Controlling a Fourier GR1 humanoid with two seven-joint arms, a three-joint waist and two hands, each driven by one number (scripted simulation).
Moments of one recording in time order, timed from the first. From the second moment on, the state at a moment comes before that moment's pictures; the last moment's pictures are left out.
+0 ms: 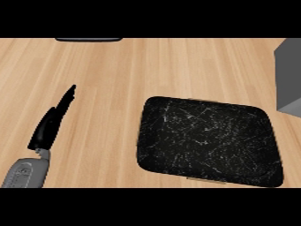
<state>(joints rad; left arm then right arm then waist) -0.17 0.20 0.04 -1.32 -0.28 -0.06 -0.03 -0.77 -0.54 -0.50 -1.12 1.33 0.31 0.33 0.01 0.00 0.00</state>
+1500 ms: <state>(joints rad) -0.16 0.20 0.04 -1.35 -0.29 -0.07 -0.03 -0.82 -0.66 -1.06 -0.56 0.65 -0.05 -0.26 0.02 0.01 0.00</state>
